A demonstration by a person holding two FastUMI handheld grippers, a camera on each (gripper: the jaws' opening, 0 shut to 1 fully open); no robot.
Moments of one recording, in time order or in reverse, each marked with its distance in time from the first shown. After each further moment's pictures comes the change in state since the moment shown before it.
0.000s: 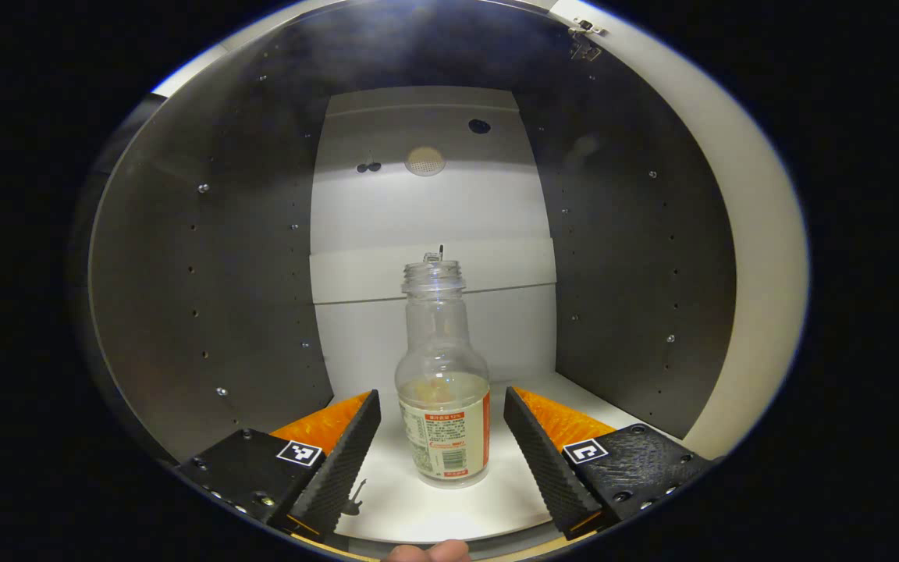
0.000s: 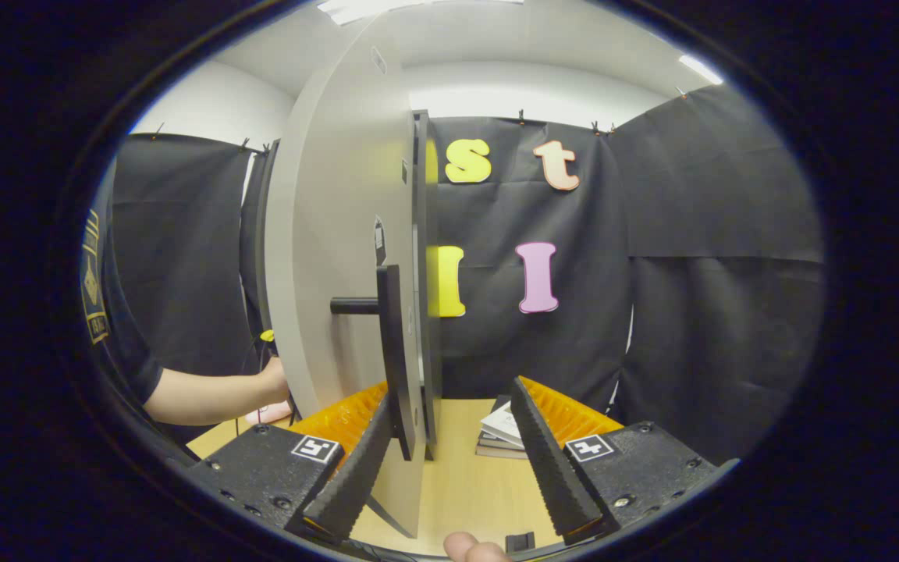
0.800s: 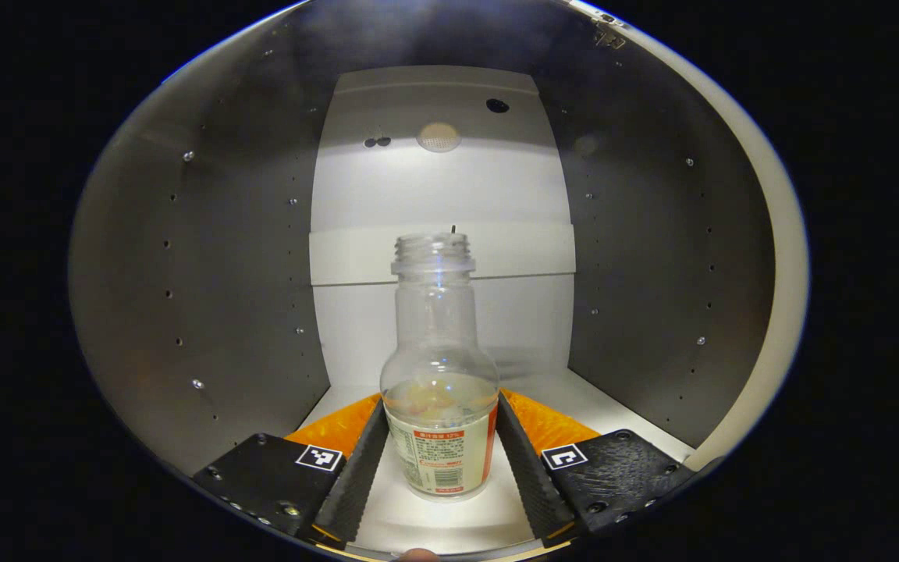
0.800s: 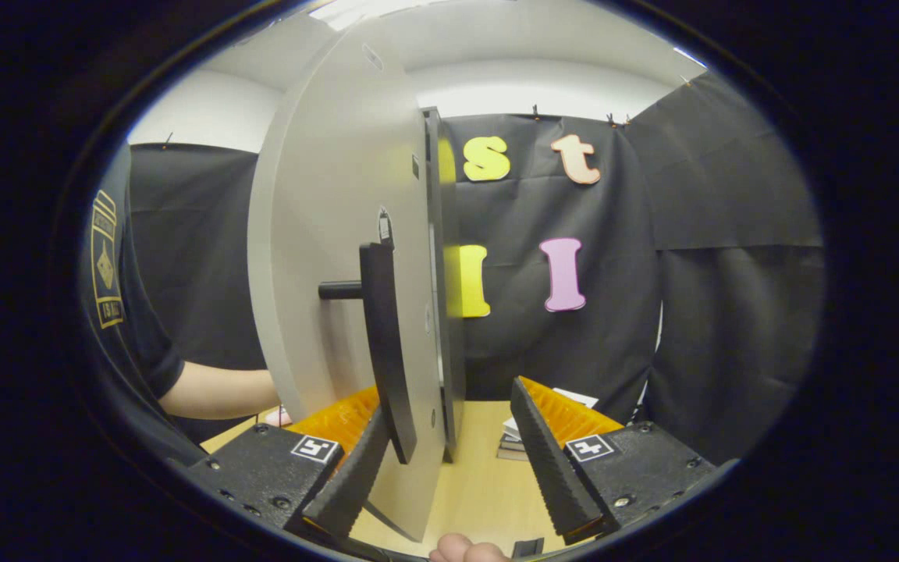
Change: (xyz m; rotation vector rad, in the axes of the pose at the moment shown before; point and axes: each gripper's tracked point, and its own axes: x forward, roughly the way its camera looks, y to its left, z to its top) left arm 0.013 0.009 -0.004 -0.029 0.043 0.037; right arm 0.018 0.003 -0.009 0.029 0.001 0.137
